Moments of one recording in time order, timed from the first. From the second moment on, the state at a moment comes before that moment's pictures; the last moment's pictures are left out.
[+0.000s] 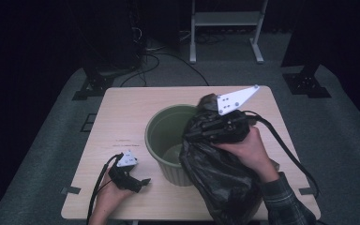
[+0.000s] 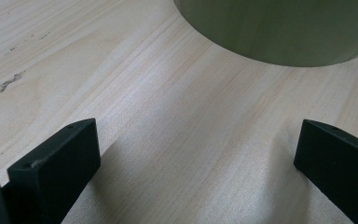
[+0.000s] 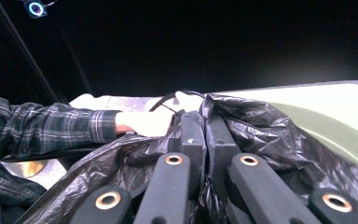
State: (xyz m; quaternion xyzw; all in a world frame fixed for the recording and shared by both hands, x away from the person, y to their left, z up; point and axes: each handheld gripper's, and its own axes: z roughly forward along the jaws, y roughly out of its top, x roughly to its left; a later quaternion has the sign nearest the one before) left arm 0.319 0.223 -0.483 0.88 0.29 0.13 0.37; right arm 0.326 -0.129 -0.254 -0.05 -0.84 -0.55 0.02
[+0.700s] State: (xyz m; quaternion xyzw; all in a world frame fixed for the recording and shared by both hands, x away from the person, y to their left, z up) left arm 0.319 0.222 -0.483 0.88 0.29 0.13 0.37; right arm 0.338 -0.103 -0.277 -0.08 -0.86 -0.51 0.03
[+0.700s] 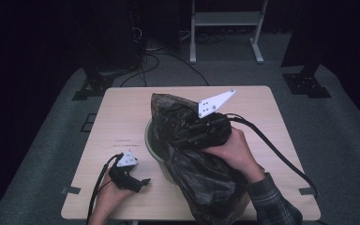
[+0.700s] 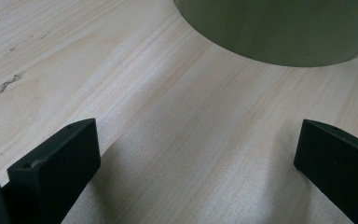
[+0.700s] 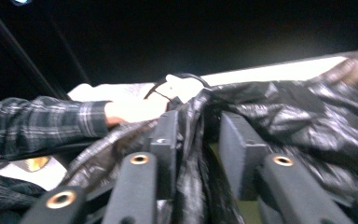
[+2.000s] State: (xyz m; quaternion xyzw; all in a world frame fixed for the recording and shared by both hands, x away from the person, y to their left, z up) left arm 0.317 0.226 -0.475 0.87 0.28 0.13 0.37; right arm 0.405 -0.148 -0.294 -0.19 -0.84 -0.50 -0.07
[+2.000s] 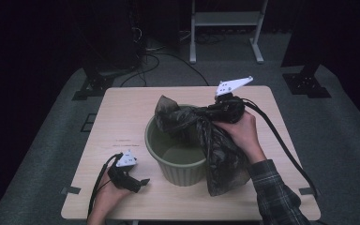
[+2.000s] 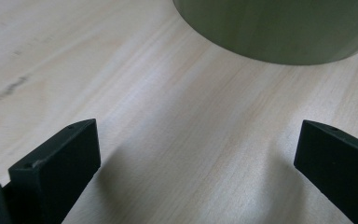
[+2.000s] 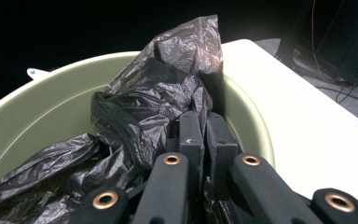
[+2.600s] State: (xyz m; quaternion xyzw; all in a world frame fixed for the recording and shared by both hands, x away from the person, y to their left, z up) left arm 0.303 0.245 -0.390 0.85 0.23 0.10 0.46; right arm 0.412 -0.138 -0.292 -0.18 -0.85 -0.49 -0.08
